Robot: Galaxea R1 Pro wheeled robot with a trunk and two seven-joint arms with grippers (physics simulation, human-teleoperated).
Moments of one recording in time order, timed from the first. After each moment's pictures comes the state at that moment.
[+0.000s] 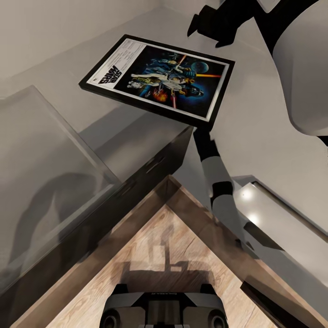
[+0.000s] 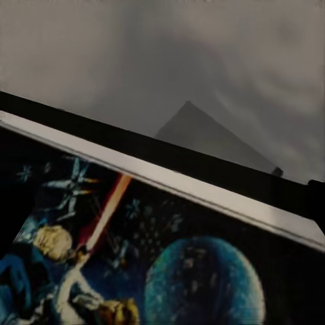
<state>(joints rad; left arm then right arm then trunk) 0.06 0.09 0.16 -0.23 0.27 -0.10 -0.54 -2.21 0.13 -0.01 -0.26 -0.39 0.85 -0.17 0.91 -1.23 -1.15</state>
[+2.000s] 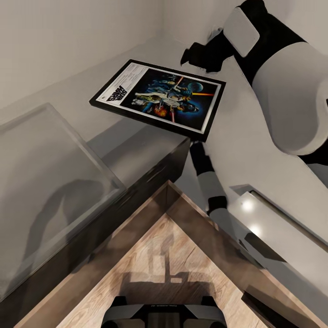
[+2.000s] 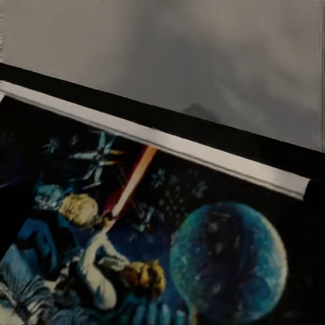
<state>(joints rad) 0.06 0.07 0.17 -0.23 0.27 -0.10 -0.53 -2.10 0.14 0.01 -0.24 -0.37 0.78 -0.12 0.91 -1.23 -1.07</state>
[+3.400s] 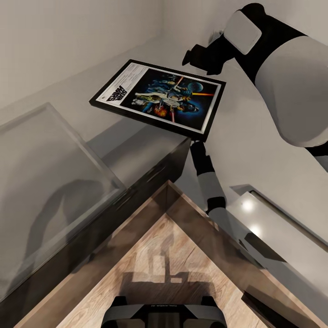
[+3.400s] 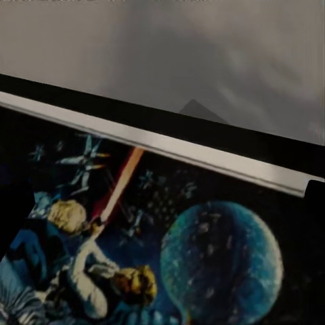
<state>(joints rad) 0.06 0.06 0.16 -0.23 0.27 -0.10 -0.54 -2.15 0.14 -0.02 -0.12 -0.38 0.70 -0.13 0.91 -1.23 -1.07</state>
